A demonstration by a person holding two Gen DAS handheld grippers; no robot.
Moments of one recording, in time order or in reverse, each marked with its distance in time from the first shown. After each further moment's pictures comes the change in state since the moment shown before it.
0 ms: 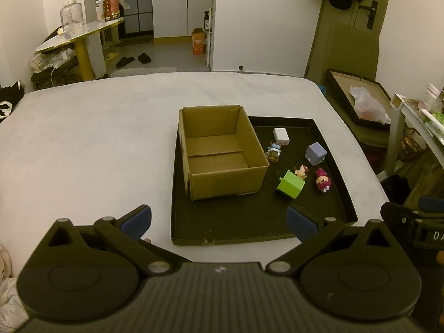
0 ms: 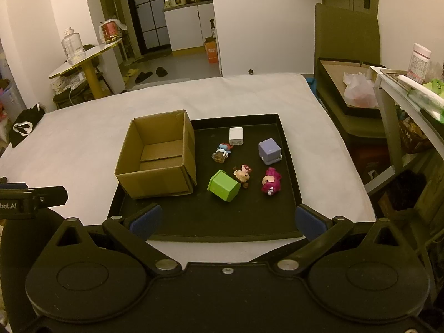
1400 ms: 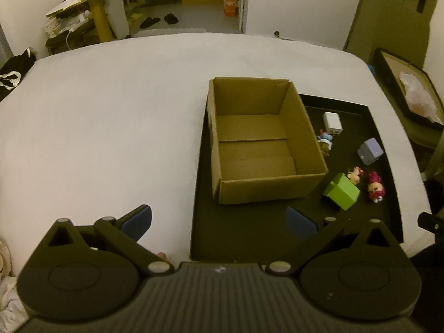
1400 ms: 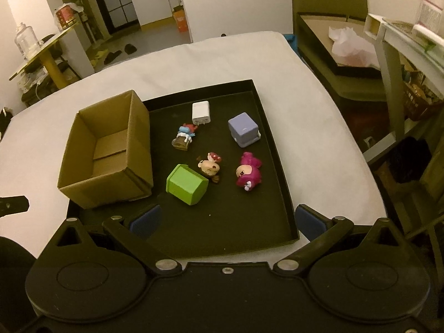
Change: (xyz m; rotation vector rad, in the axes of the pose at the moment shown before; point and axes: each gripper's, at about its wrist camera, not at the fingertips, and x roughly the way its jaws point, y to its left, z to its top) left arm 0.110 0.031 0.043 -0.079 0.180 0.125; right arm 0.110 -0.050 0.024 0.121 0.168 -0.045
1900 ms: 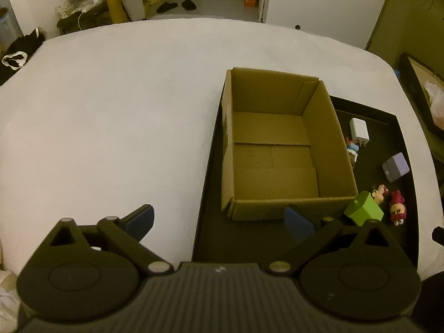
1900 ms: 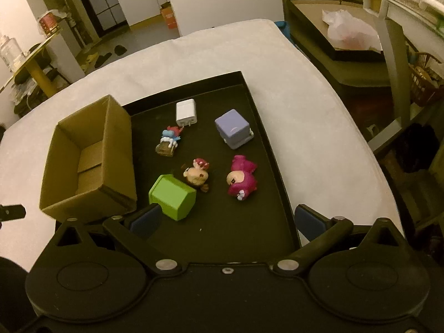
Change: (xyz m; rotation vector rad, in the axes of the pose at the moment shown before) left arm 0.052 0.005 0.021 -0.078 0.044 0.034; right arm 0.043 -0.021 0.014 0.072 0.024 -0.004
